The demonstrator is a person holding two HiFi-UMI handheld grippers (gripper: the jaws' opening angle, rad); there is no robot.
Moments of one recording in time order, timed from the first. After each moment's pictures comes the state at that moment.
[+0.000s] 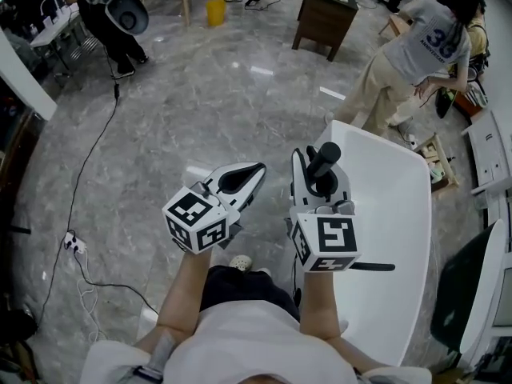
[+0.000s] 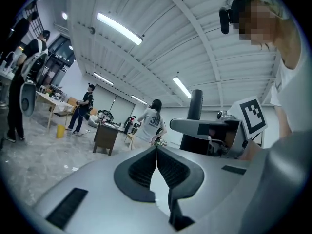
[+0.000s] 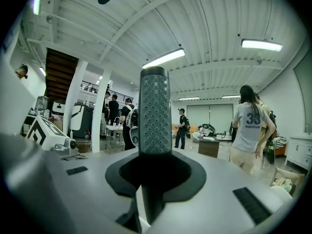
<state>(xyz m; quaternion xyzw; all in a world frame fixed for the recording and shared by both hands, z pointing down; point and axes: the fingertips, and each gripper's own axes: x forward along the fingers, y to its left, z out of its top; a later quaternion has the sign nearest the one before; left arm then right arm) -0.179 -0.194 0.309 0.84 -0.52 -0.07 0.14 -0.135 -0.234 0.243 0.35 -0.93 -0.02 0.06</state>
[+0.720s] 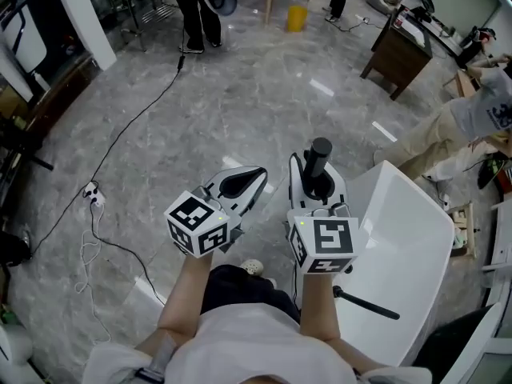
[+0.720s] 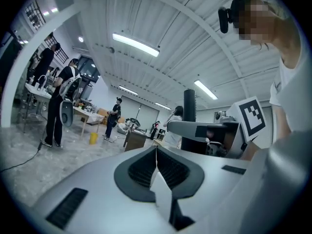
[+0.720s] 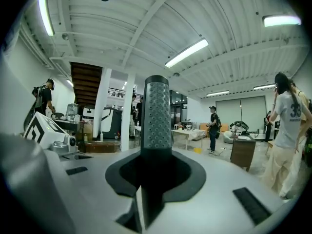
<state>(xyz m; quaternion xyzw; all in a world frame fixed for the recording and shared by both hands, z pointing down) -0.297 -0.127 0.316 0.74 -0.65 -0.08 0.13 -0.273 -0.179 0.259 0.19 -0.98 -0.02 0.07</state>
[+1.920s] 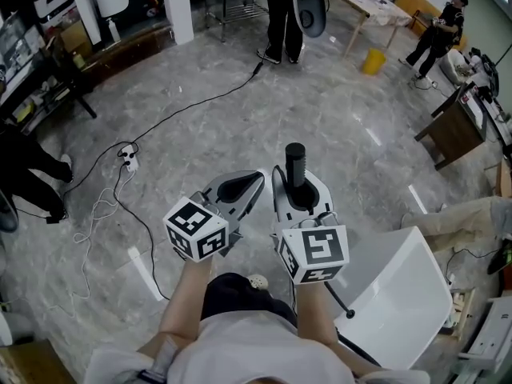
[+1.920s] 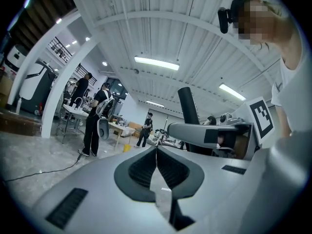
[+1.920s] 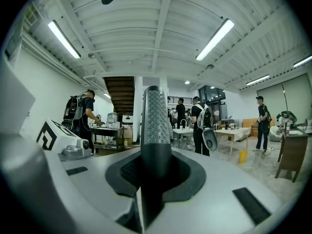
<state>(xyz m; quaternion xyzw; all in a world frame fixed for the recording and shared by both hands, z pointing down) -0.420 0.006 0.309 0.60 -0.78 -0.11 0.10 -0.413 -0.023 0.260 -0.04 -1.00 -0.01 0.06</state>
